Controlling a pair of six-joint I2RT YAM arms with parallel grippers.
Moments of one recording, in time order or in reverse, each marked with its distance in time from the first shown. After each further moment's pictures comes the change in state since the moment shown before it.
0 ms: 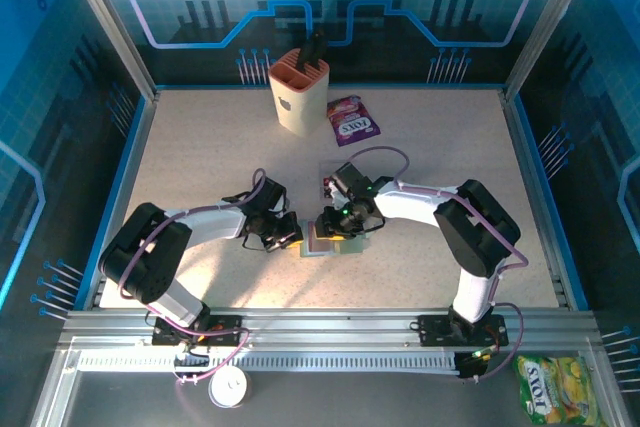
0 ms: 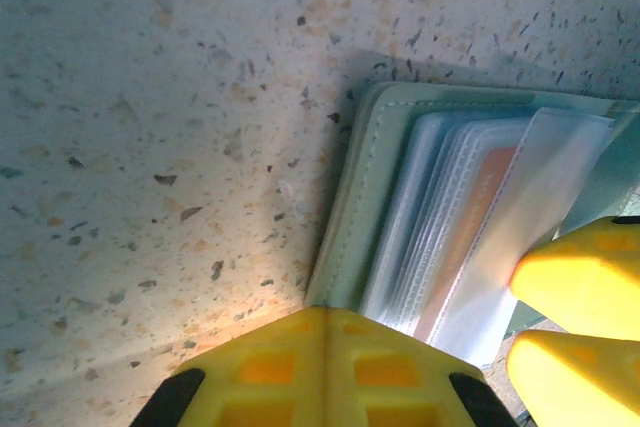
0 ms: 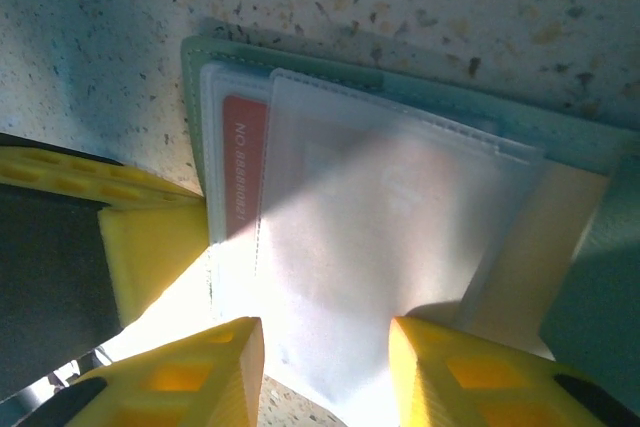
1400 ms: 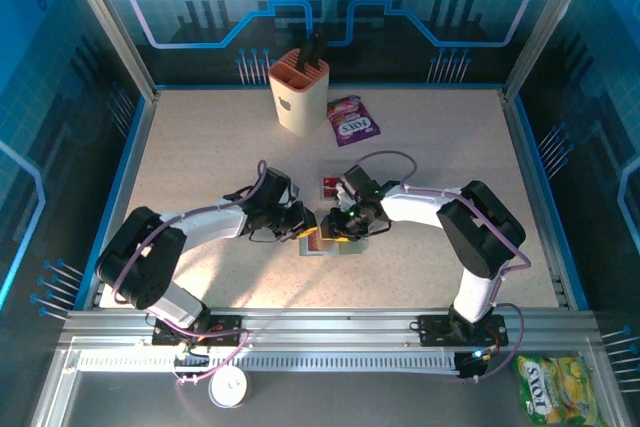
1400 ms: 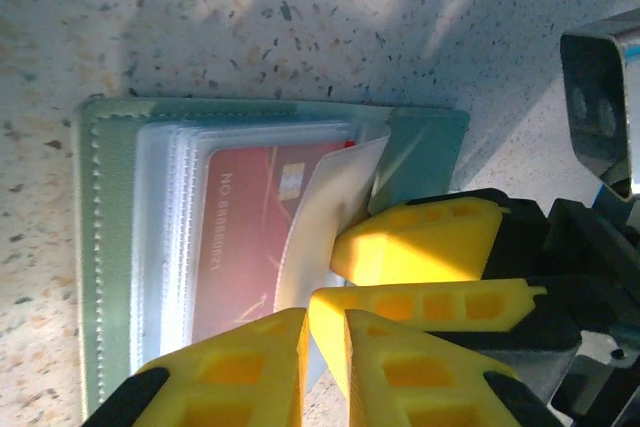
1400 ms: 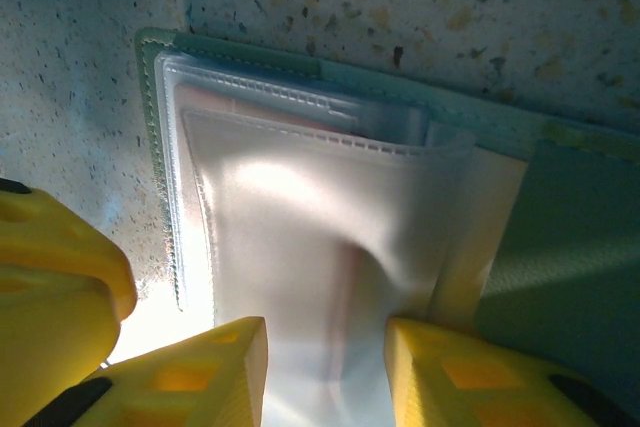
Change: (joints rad) left arm -0.036 -0.026 0.046 0.114 0.061 -0.108; right arm -0.033 -0.021 -0.077 0.081 -0.026 0.013
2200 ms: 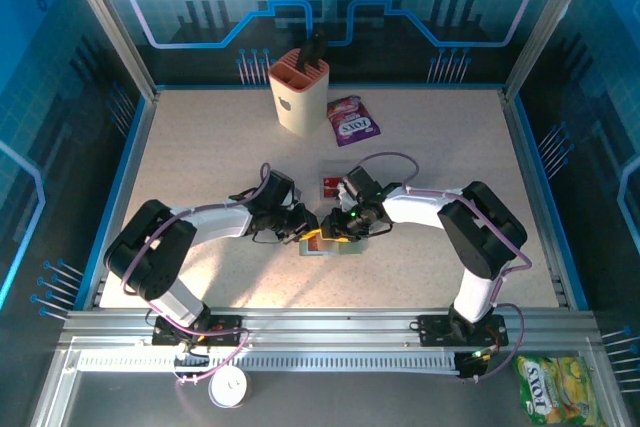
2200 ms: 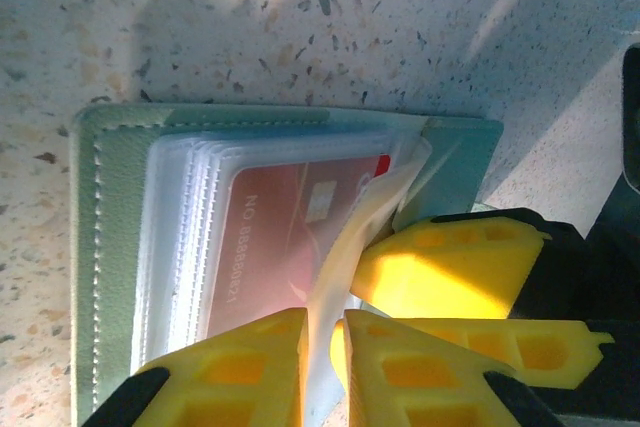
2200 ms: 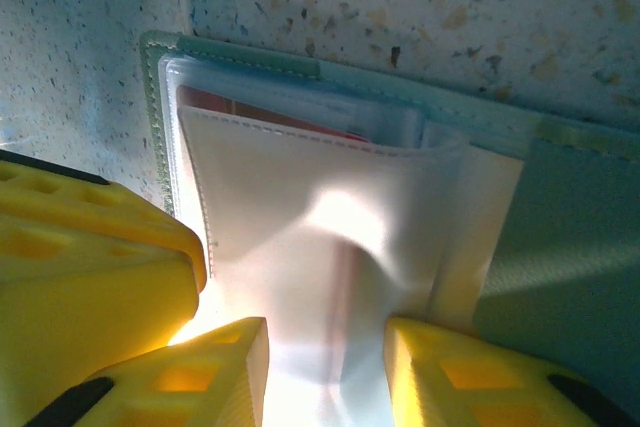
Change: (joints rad) left arm -0.009 0.055 -0.006 0.041 0.004 -0.032; right arm -0.006 -0.008 -0.027 0.041 -0.015 0.019
